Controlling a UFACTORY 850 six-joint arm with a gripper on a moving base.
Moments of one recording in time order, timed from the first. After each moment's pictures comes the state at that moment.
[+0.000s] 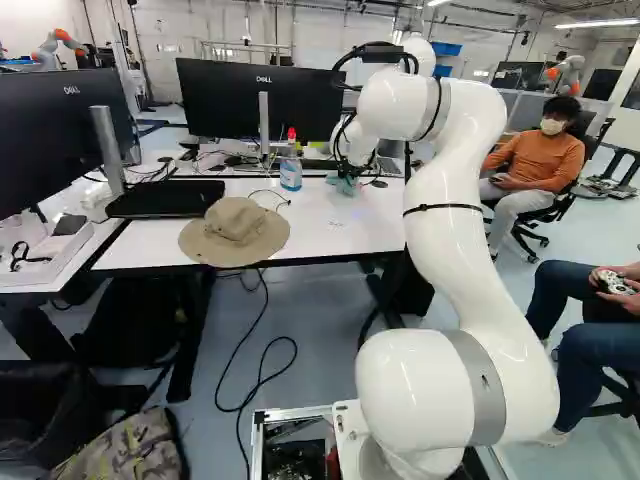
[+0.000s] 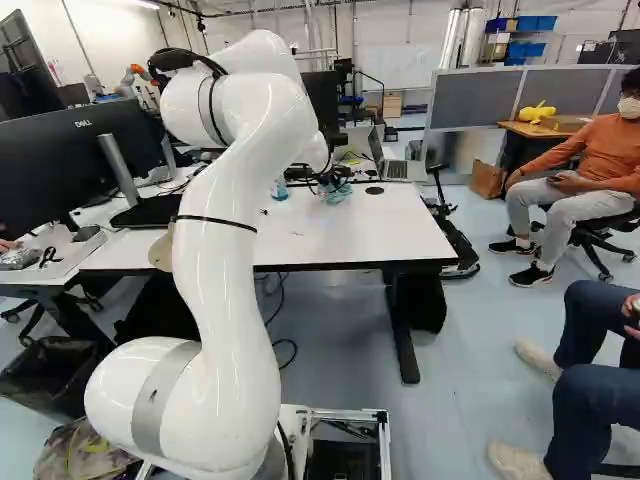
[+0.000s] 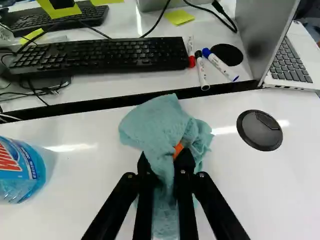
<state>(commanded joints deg) -5.8 -44.3 -92.1 0.0 -3.0 0.0</state>
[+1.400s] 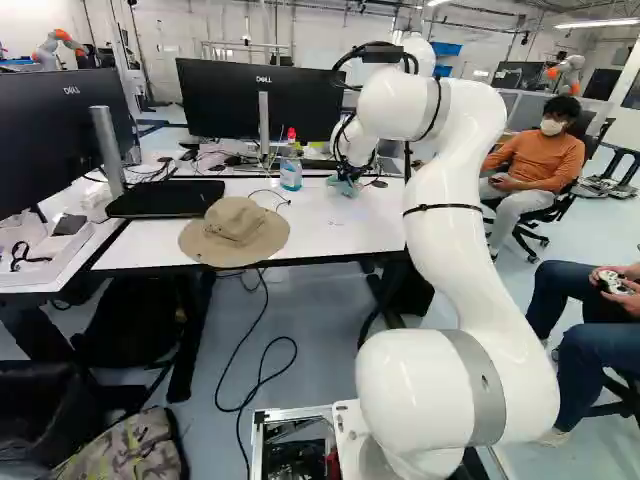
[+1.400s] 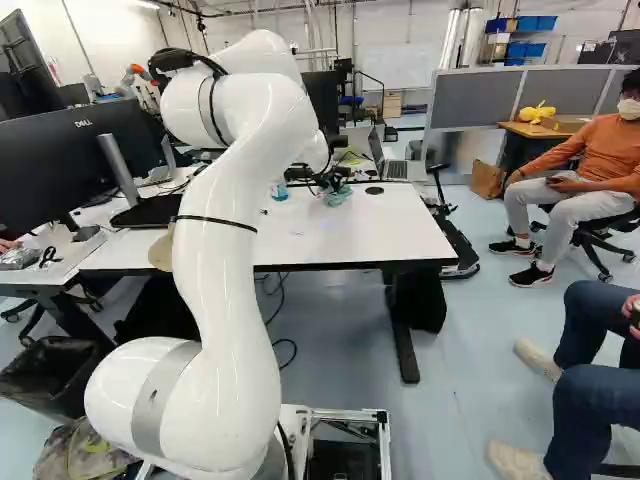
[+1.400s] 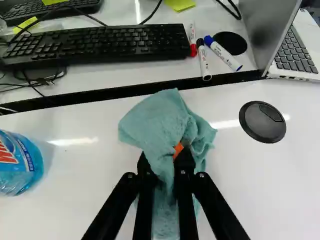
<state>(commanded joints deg) -6.0 -45.1 -93.2 0.0 -5.2 0.0</state>
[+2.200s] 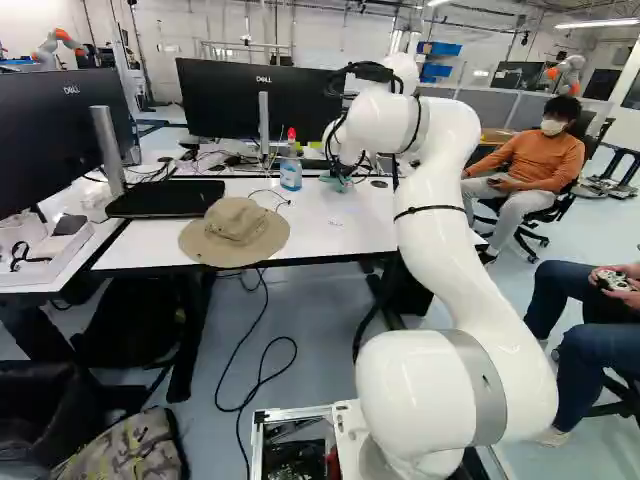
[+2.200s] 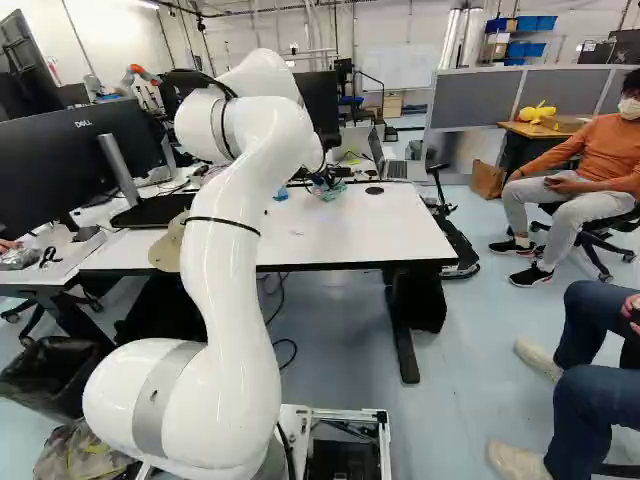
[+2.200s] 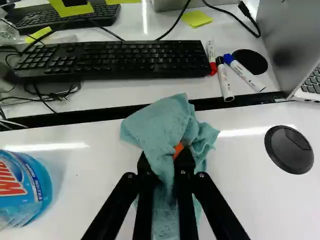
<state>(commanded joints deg) -3.1 -50.1 -100.6 0.0 -5.2 0.0</state>
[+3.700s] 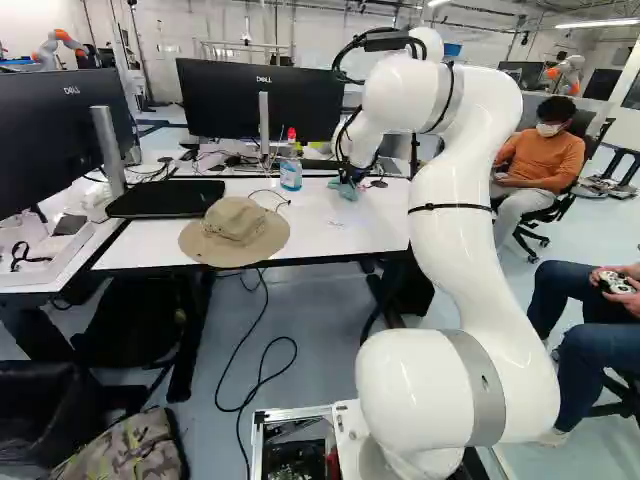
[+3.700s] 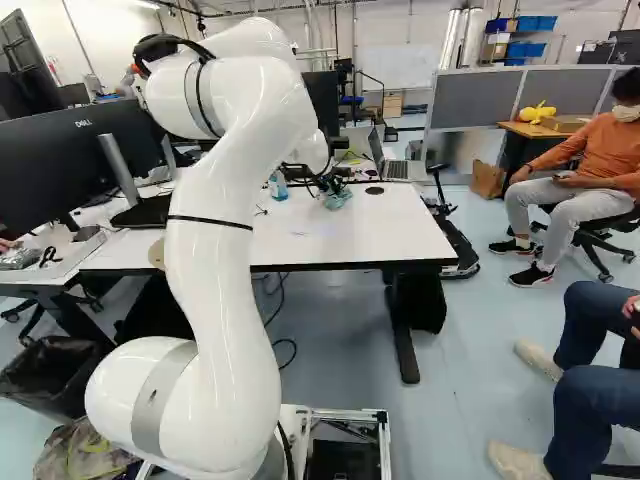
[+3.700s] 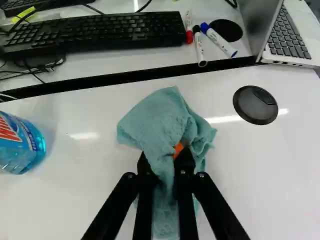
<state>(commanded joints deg) -6.9 -40.5 -86.8 0.0 -5.2 0.0</state>
